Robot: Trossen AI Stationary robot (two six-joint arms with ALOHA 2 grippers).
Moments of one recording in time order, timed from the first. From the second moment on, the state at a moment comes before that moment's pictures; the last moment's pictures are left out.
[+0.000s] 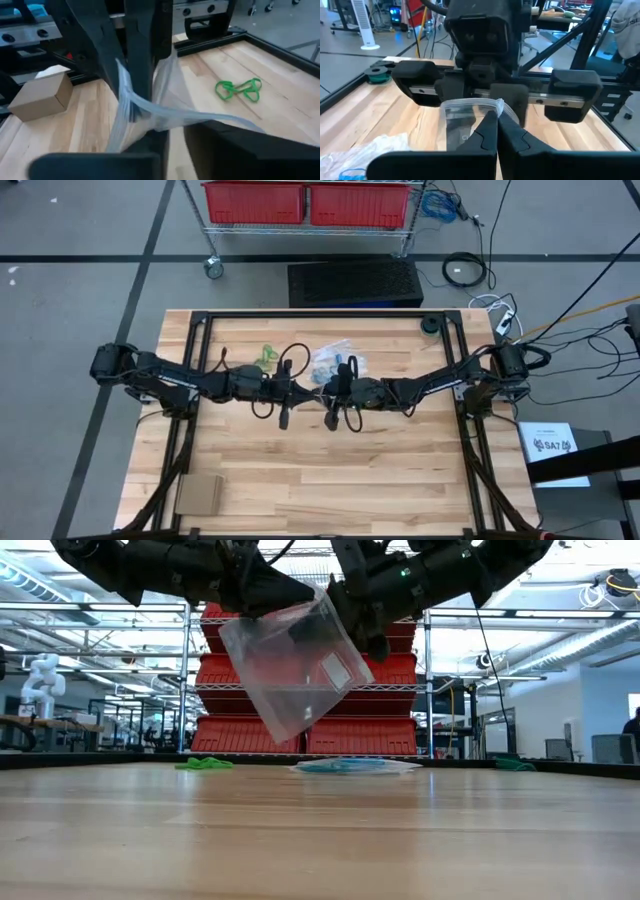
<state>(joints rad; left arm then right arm) -0.03 1.34 0.60 0.62 0.03 -0.06 0.10 1.70 0.92 0.46 0.29 0.28</state>
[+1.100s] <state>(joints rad) -0.07 1.34 0.61 0.64 0.05 -0.04 0.16 1.65 0.96 0.34 0.21 0.30</state>
